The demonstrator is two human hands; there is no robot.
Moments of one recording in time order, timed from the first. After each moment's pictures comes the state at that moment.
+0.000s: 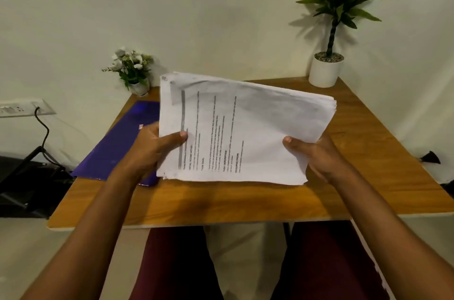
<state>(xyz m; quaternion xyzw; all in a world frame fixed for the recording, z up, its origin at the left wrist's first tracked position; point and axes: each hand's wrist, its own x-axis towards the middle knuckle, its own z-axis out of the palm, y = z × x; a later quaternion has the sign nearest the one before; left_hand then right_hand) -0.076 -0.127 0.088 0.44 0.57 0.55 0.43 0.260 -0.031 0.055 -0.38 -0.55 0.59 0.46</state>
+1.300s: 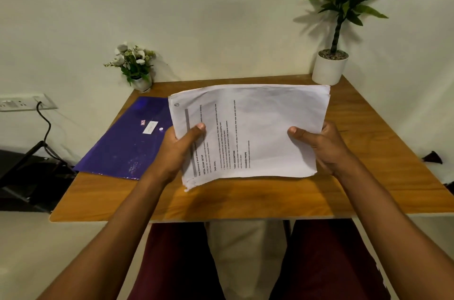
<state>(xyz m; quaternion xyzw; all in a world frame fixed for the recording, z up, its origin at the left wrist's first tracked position) -0.038 -0.121 0.068 0.47 0.53 0.59 0.39 0.261 -0.024 0.065 -0.37 -0.57 0.57 0.47</state>
